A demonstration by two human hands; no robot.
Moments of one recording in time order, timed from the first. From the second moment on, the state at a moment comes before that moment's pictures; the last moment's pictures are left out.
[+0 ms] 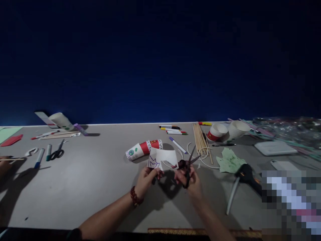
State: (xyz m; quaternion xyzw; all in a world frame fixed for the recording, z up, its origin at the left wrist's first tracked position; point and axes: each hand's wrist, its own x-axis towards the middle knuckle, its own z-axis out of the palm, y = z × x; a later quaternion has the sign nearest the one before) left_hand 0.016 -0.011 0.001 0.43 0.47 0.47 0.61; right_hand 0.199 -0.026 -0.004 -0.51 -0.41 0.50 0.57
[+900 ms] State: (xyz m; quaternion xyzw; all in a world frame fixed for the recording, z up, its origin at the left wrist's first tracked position) left_hand 0.008 -0.007 -0.001 0.45 0.46 0.48 0.60; right_hand 0.195 -0.008 0.005 -0.50 -0.57 0.44 0.49
